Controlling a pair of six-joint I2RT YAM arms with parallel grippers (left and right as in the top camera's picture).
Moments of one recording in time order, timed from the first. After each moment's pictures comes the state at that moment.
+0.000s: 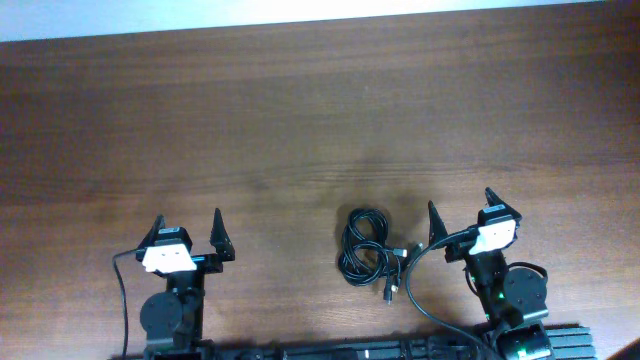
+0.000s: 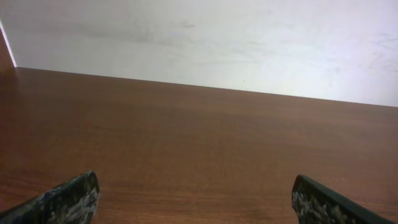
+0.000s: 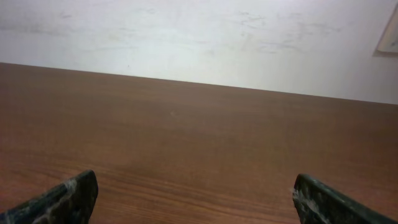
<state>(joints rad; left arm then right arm) 0.01 0.01 0.01 -0.08 -0.02 -0.09 0.16 0.01 0.01 -0.07 0.00 -0.03</state>
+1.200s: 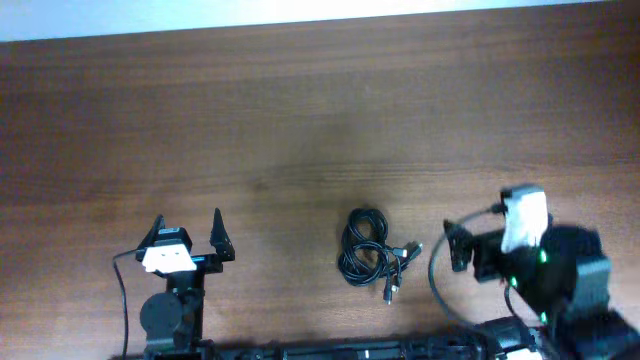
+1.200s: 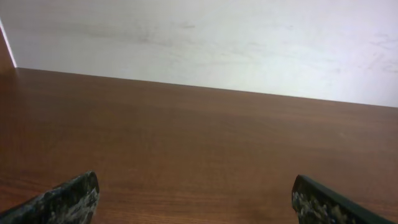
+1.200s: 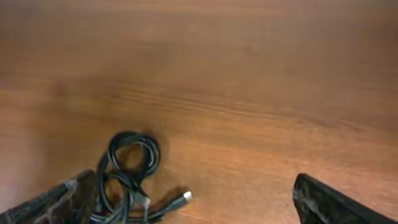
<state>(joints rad) 0.01 0.01 0.01 -0.08 -0.02 -0.09 0.16 0.52 0.85 -0.98 -0.07 0.08</state>
